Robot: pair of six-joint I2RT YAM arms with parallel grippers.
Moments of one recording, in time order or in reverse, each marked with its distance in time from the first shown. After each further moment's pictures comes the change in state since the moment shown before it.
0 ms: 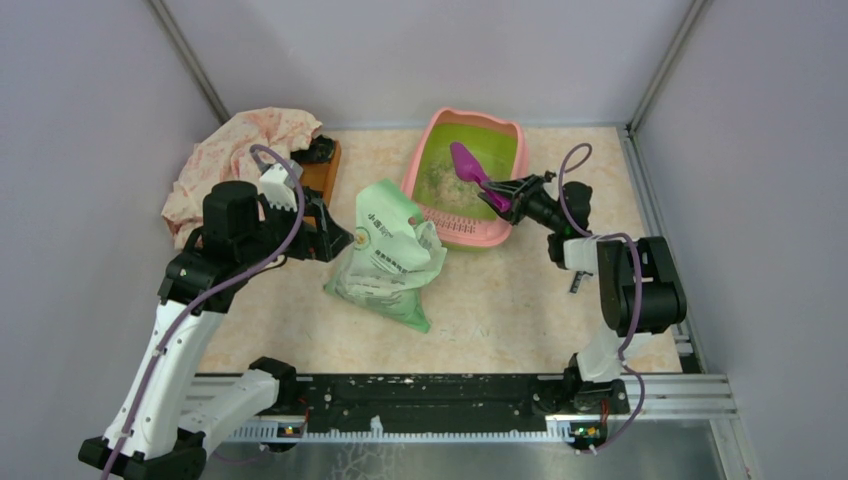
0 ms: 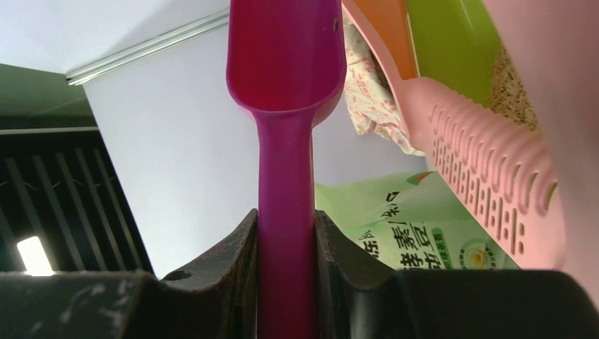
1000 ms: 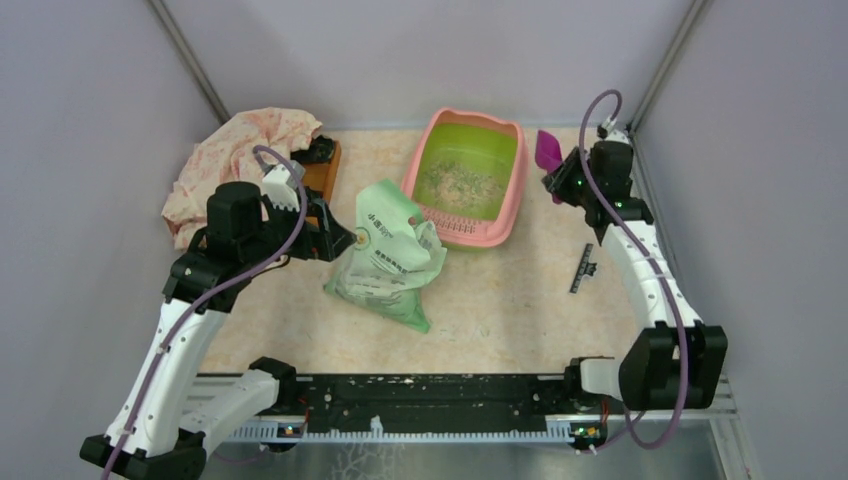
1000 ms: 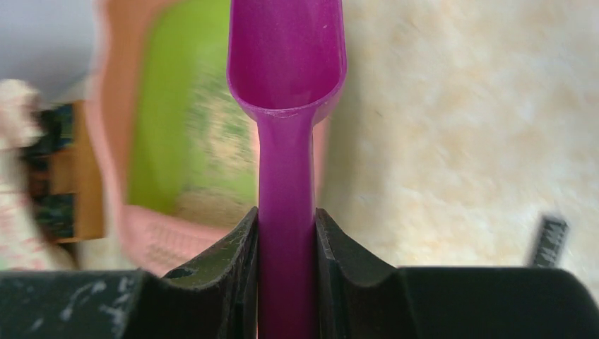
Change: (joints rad) left arm 0.000 0.000 -0.032 0.037 0.016 -0.018; right arm -0.050 -0.439 0.437 -1.249 0.650 -1.311
